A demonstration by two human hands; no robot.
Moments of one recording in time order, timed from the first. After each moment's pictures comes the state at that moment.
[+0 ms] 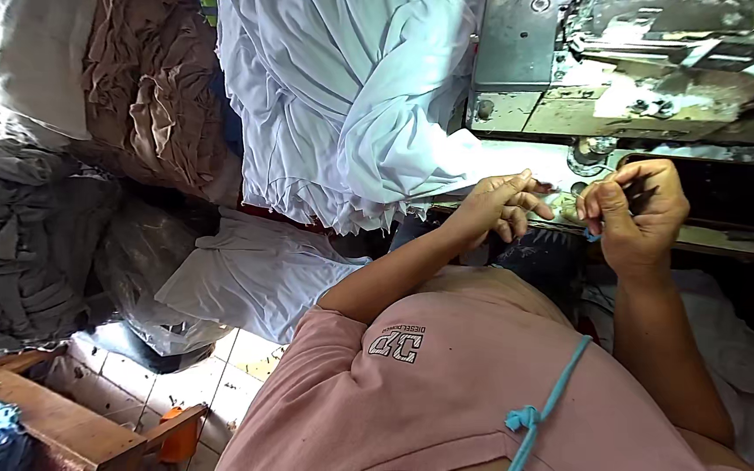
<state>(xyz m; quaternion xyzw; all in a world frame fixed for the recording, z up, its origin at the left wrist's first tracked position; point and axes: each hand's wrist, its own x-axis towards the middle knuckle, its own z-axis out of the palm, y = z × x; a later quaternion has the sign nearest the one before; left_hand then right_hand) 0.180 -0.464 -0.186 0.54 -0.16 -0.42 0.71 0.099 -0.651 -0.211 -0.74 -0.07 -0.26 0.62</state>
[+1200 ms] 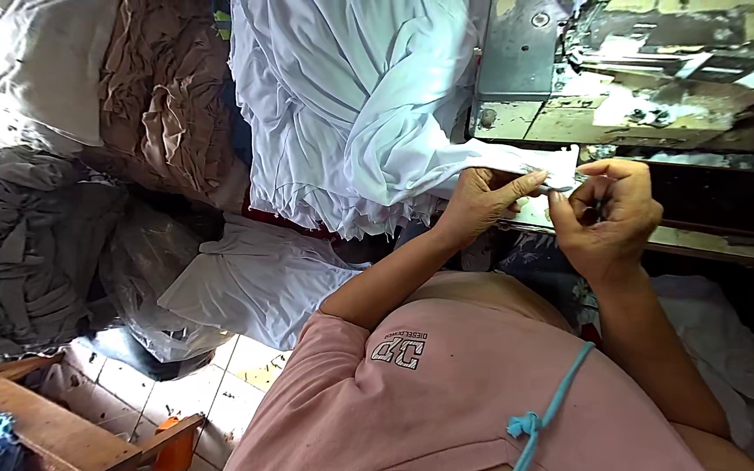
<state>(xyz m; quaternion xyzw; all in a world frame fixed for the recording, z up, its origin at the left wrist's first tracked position) 0.181 -0.458 -0.165 0.55 -0.21 -0.19 0.78 0.104 -0.614 -0.187 -0.85 -0.05 -0.34 0.40</state>
